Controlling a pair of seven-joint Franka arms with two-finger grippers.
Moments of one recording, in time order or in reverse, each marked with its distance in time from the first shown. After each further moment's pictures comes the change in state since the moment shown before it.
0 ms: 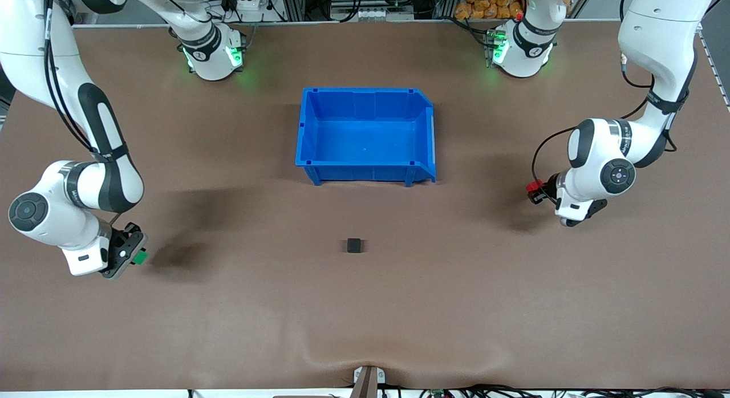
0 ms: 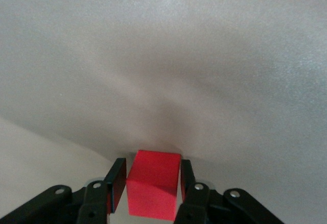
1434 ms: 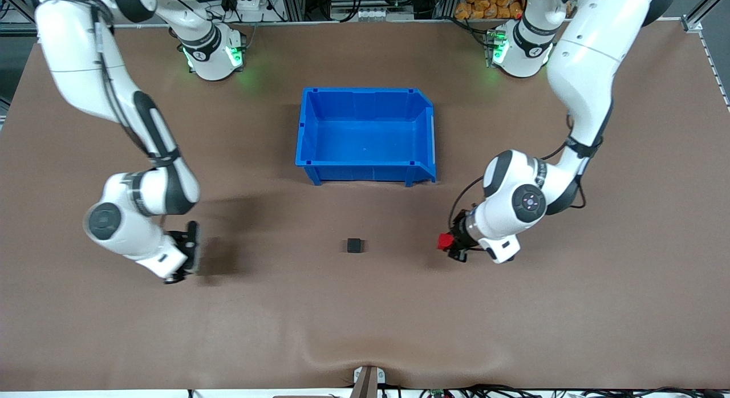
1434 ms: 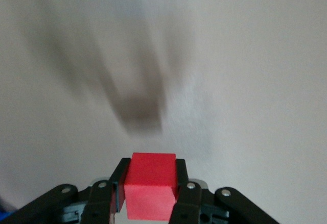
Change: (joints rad) left arm -0.309 0.315 -0.115 0.598 -0.195 0.046 -1.081; right arm 0.232 0.074 0.024 0.054 0.019 0.051 -0.267
